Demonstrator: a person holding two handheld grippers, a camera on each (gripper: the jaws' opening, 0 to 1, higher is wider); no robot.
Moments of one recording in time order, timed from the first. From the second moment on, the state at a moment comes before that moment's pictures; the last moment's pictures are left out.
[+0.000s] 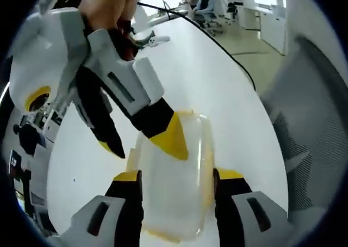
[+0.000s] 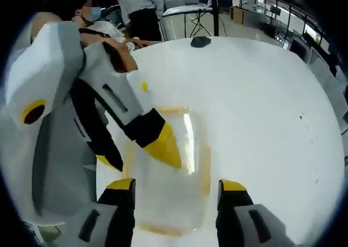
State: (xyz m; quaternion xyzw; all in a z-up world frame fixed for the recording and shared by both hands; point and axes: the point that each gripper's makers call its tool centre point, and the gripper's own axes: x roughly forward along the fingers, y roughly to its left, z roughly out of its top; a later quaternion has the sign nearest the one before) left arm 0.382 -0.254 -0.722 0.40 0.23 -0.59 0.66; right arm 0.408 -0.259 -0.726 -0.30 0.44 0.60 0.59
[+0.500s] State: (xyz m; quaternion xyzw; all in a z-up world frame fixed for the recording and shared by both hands) left arm 0.406 -0.221 -0.715 0.38 0.29 -0.62 0.63; right arm 0.383 -0.275 -0.725 -0.31 0.42 0.59 0.62
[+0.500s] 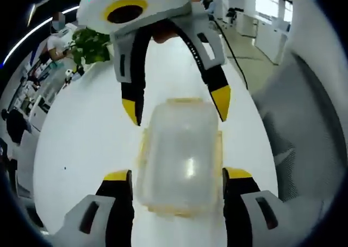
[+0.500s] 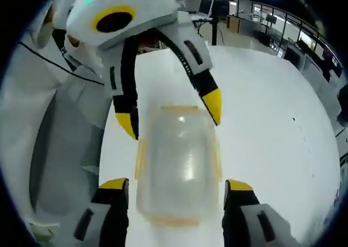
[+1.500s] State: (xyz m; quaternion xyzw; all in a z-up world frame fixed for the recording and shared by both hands) left arm 0.399 -0.211 -0.756 0.40 0.33 -0.63 0.58; right arm 0.384 -0.278 -0.755 -0.35 0.39 0.57 0.63
